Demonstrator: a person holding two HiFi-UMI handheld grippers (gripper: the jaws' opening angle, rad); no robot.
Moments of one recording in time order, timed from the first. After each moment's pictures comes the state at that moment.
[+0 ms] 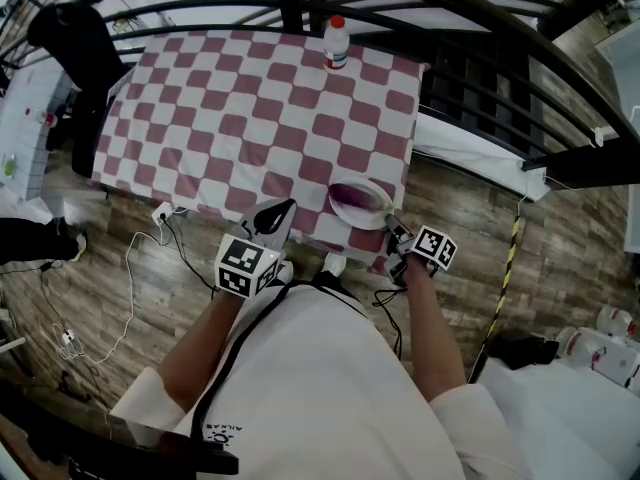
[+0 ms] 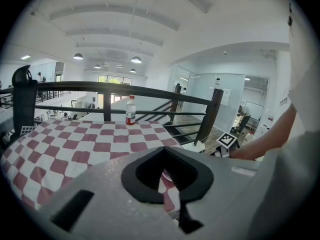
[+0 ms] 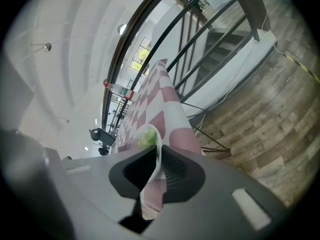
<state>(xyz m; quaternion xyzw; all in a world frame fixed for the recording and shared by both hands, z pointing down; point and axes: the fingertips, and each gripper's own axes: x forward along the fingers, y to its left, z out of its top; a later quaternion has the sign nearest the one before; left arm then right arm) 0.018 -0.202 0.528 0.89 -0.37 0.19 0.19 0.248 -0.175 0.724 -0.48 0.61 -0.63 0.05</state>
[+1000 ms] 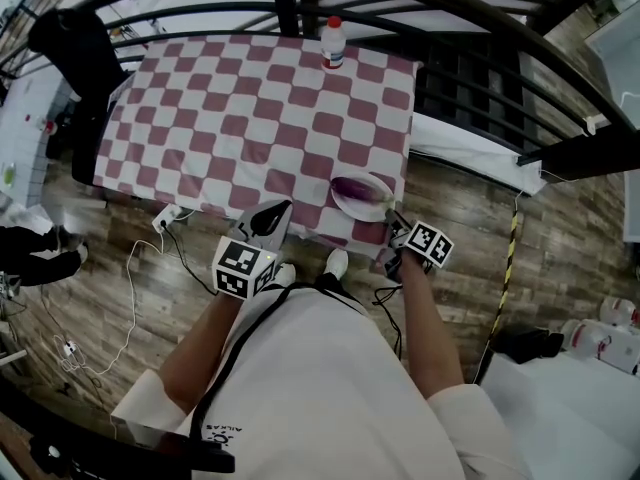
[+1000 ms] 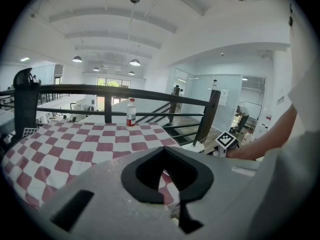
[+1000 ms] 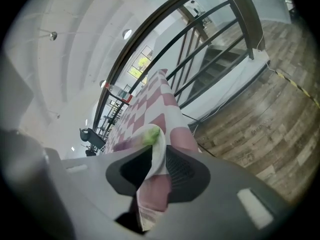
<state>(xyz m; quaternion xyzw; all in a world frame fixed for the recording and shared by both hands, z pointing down) -0.001 -0.178 0.518 0.89 -0.37 0.19 0.18 0.247 -0.162 0.716 -0.55 0.60 -0.57 0.03</state>
